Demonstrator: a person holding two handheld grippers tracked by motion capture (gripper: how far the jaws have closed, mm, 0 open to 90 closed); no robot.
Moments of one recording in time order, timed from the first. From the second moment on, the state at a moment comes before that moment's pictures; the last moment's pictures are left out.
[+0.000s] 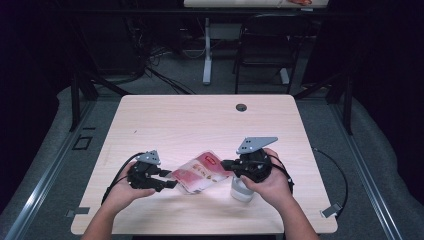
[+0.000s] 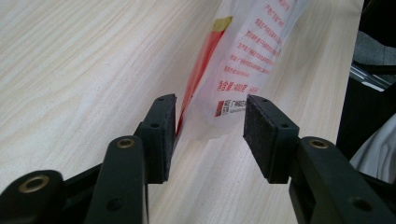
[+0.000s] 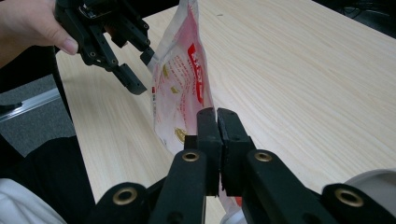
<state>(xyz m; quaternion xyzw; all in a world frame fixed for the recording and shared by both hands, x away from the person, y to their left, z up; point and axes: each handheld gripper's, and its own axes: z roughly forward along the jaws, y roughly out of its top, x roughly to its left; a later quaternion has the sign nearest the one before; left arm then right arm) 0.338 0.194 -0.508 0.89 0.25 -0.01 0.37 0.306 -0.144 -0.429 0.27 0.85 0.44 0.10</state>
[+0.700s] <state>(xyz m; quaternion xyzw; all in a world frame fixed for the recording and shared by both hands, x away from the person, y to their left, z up) 0.335 0.205 -0.500 0.89 0.24 0.00 0.38 0.306 -0.134 -0.424 0.27 0.85 0.44 0.10</state>
